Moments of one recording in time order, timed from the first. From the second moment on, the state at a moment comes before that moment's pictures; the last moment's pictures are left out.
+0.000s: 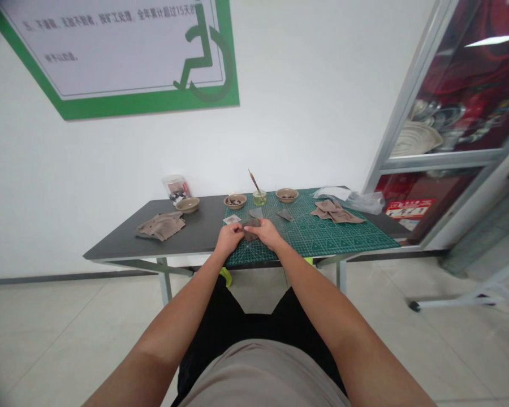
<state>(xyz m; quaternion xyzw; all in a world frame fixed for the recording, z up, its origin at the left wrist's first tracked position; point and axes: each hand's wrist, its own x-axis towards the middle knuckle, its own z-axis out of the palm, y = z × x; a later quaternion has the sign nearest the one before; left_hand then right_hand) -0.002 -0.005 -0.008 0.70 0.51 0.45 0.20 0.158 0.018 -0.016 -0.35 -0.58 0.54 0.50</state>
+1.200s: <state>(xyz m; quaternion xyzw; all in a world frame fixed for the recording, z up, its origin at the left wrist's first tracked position) -0.001 -0.013 -0.002 0.71 0.50 0.44 0.24 0.160 0.008 -0.010 -0.36 -0.57 0.53 0.52</state>
